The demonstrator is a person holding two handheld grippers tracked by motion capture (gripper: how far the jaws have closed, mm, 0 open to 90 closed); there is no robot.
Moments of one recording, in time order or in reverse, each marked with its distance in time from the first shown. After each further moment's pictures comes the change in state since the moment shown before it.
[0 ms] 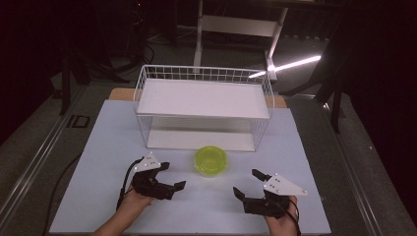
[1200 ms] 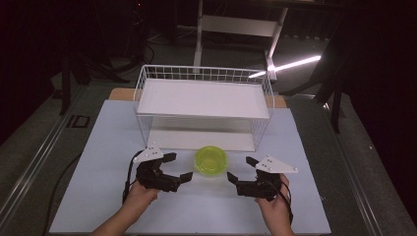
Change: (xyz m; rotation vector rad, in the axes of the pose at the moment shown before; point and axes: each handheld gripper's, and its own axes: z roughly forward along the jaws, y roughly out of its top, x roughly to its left) left arm -0.010 0.038 -0.002 -0.085 -0.062 -0.023; right arm -0.013 0.031 0.030 0.050 0.010 0.075
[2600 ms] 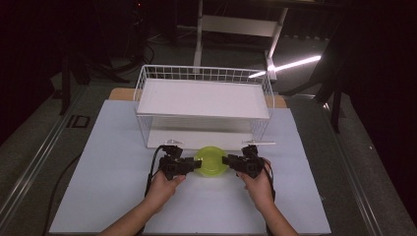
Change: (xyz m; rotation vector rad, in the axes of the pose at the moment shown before) left arm 0.023 -0.006 0.075 0.216 0.125 -0.278; right arm -0.044 -0.002 0.083 0.249 0.032 0.337
